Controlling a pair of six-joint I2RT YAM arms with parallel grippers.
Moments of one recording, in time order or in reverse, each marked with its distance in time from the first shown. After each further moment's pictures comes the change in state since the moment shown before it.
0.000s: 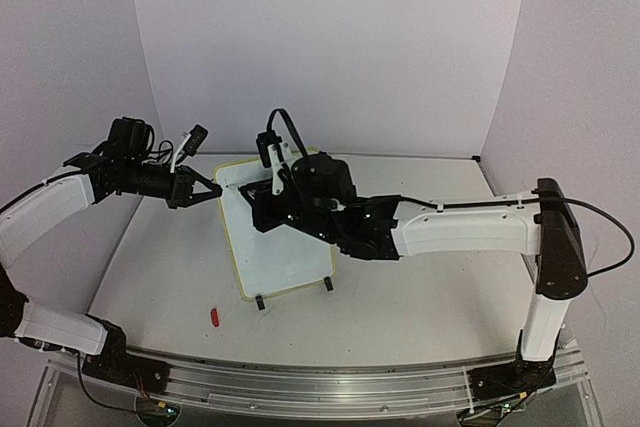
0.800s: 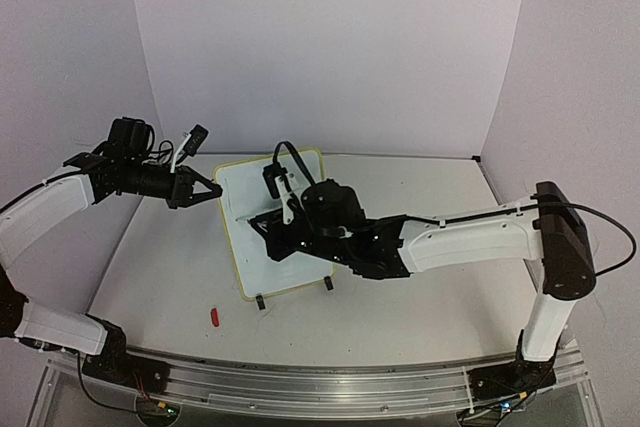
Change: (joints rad) left arm 0.000 0.000 0.000 0.000 -0.010 -0.001; right arm 0.008 -0.042 -0.185 0.054 -0.084 0.018
